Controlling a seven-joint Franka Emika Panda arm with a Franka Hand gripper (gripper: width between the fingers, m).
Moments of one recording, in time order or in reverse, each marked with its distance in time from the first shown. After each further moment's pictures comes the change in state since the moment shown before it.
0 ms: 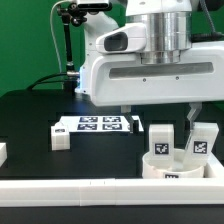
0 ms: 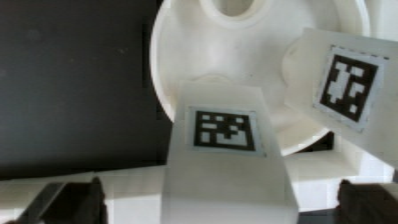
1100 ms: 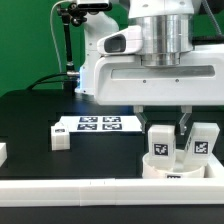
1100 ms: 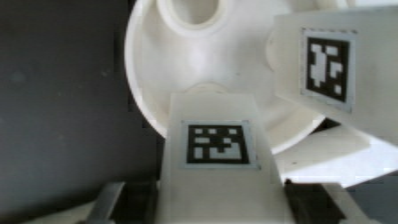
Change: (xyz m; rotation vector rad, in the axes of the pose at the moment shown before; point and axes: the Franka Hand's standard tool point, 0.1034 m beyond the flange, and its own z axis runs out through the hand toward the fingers) arm 0.000 -0.004 0.002 0.003 0.014 0.288
